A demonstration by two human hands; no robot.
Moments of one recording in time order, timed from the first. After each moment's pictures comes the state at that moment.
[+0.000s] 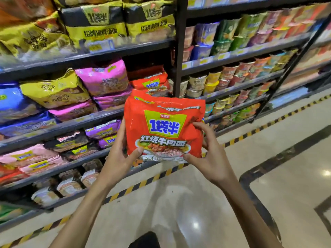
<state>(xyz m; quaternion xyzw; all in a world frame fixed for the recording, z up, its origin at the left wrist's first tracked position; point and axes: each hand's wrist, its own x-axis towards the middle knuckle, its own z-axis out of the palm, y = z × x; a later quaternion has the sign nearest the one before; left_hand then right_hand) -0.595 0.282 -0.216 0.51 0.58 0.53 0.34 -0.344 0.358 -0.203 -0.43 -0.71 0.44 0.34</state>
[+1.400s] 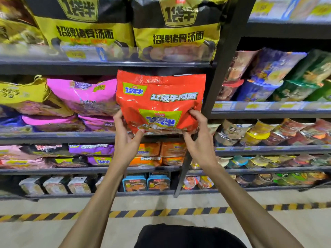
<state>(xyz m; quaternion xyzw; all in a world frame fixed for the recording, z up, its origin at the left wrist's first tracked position) -0.658 0.607 -0.305 0.34 0.67 0.65 0.09 -0.487 0.752 -0.300 -0.23 -0.82 0.34 0.39</state>
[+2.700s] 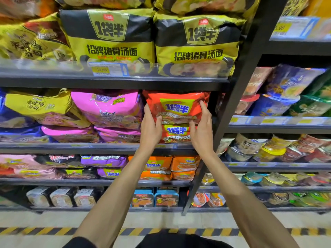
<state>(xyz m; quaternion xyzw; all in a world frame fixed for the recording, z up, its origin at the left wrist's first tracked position) -0.711 0.685 -0.305 0.36 0.77 0.53 -0.01 -0.577 0.800 -0.316 -0.30 -0.81 0.26 0.43</state>
